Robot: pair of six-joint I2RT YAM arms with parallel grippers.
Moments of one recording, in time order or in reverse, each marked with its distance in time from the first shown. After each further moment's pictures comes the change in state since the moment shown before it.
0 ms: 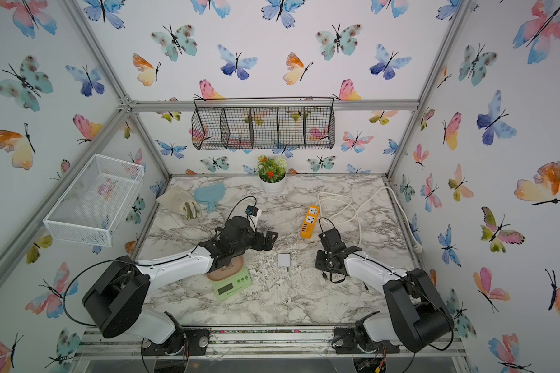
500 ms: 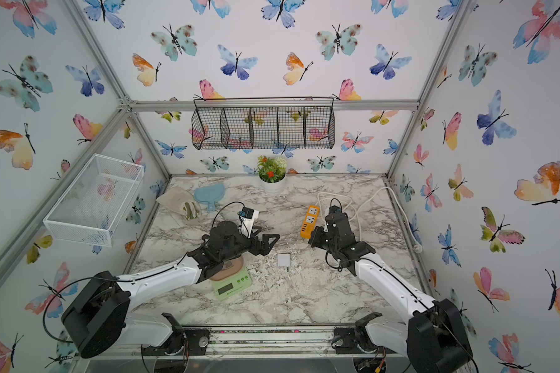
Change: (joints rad) left arm -0.012 -0.176 -0.134 0.231 0.216 0.024; right arm 0.000 -0.229 0.129 0.190 -0.149 0.098
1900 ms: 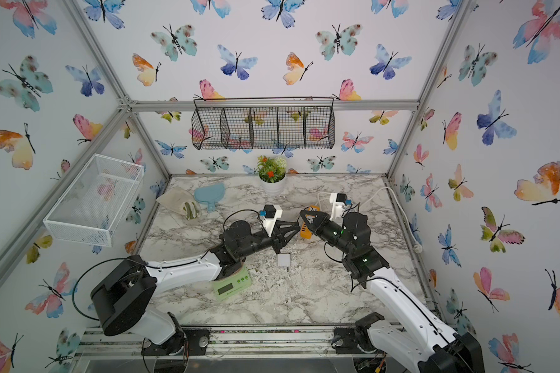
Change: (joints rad) left arm -0.135 0.212 0.147 0.362 0.084 0.134; right arm 0.000 -0.165 -0.044 0.359 -0.253 0.358
